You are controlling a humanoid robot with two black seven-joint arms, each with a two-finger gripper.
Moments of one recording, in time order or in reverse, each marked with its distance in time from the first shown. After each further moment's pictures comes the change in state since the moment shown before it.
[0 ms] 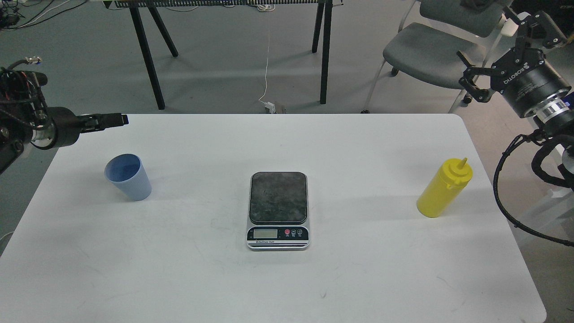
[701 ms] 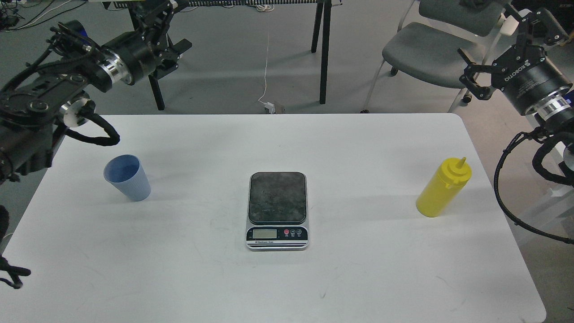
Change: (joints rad) left arm -0.131 -0.166 -0.122 0.008 -0.725 -0.127 0.000; right arm 0.011 -0.001 -0.001 -0.004 0.000 0.000 -0.003
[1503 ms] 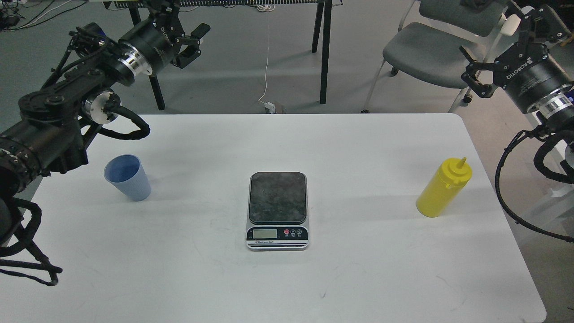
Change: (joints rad) left arm 0.006 -0.153 -0.072 0.012 -0.466 0.000 0.000; right arm 0.006 0.001 -0.002 -0.002 -0.001 0.000 0.000
